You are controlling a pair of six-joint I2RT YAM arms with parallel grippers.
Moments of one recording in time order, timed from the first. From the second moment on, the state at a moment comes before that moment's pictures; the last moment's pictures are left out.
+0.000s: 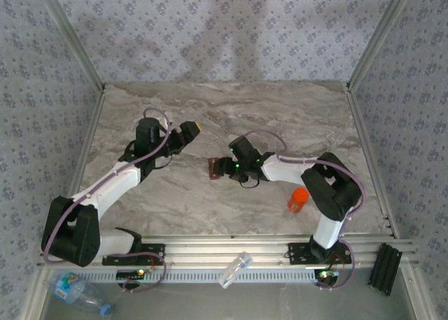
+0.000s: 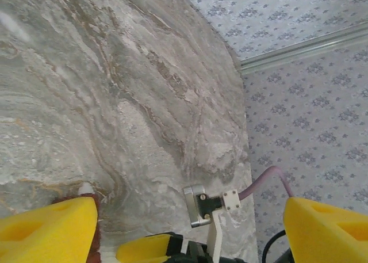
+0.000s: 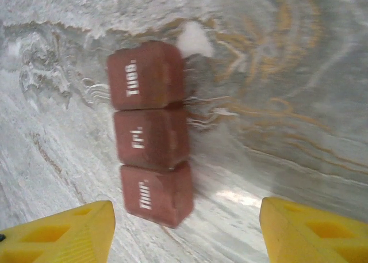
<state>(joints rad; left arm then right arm) -0.35 1.28 0.76 0.11 0.44 -0.97 0.75 1.76 0.96 -0.10 -0.24 0.88</state>
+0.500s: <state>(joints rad) -0.27 1.21 0.76 0.04 0.43 -0.95 0.92 2.01 1.31 -0.16 -0.27 0.85</state>
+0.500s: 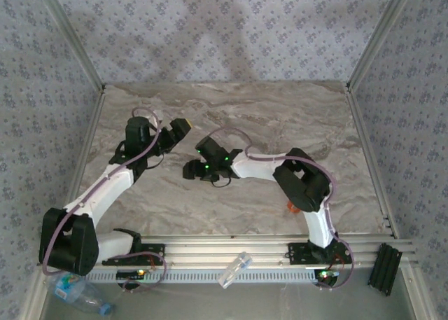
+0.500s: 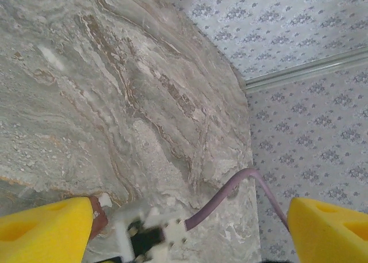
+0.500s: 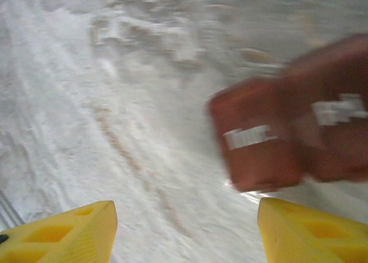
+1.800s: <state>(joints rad) -0.16 1.09 0.76 -0.02 0.45 -0.95 0.72 2.24 1.71 -0.48 -0.39 0.44</state>
